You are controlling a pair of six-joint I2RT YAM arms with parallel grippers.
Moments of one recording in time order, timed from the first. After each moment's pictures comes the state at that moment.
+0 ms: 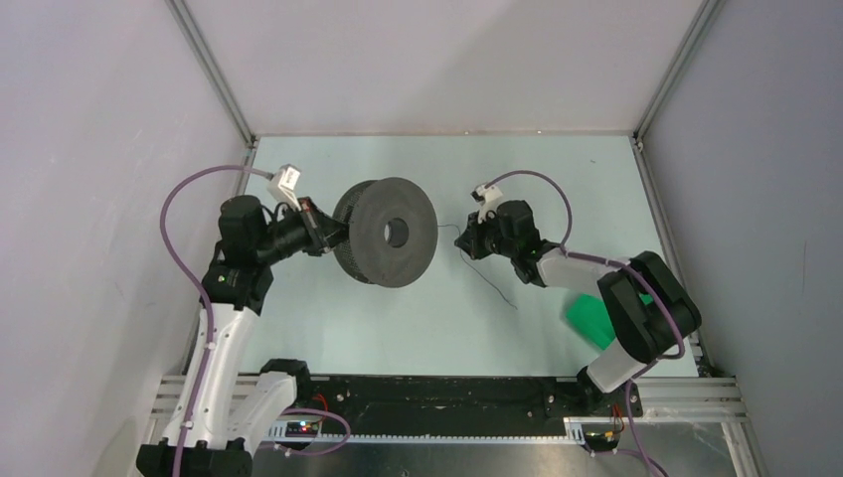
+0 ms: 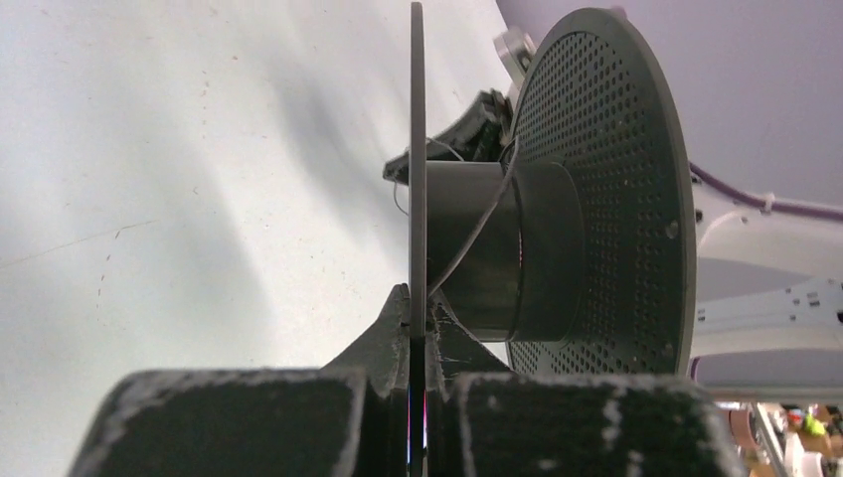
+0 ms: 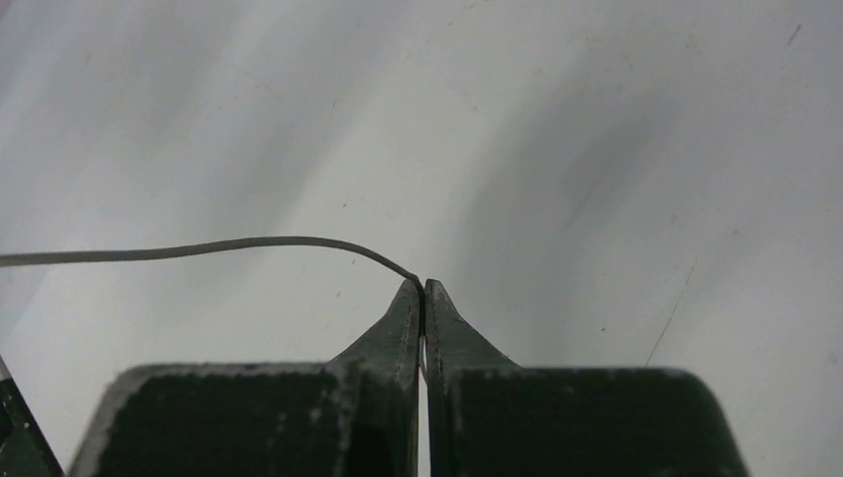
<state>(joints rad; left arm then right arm) -0.07 0.84 0.92 -0.44 0.70 -0.48 0.54 1.62 0.78 0.39 -0.28 0.27</state>
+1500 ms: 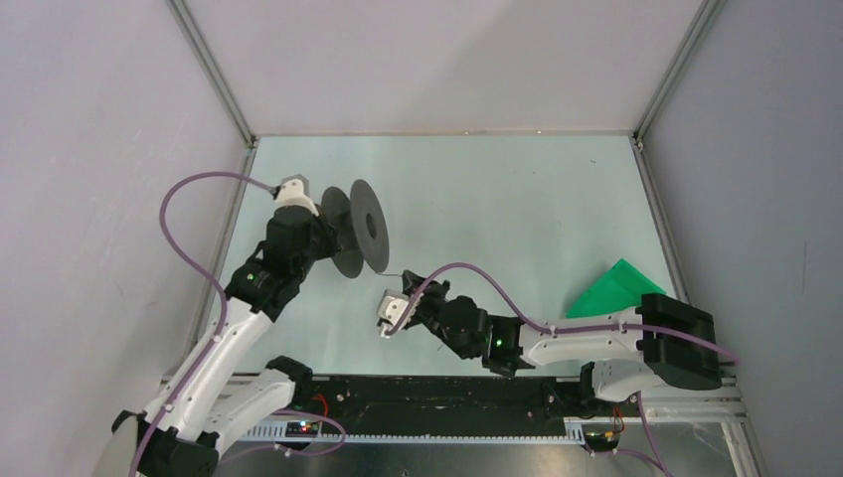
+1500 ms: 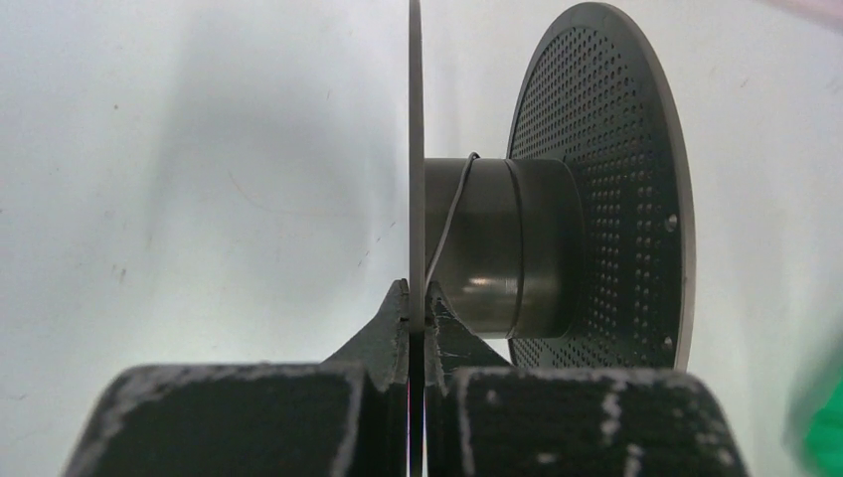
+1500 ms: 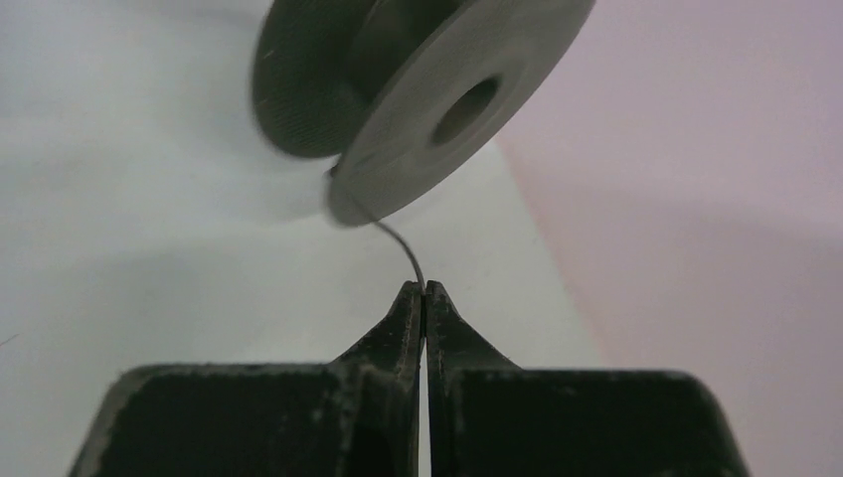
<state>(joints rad) -0.39 0.85 0.86 -0.48 -0.29 -0.52 1.39 1.41 0.74 0.55 0.59 -0.68</state>
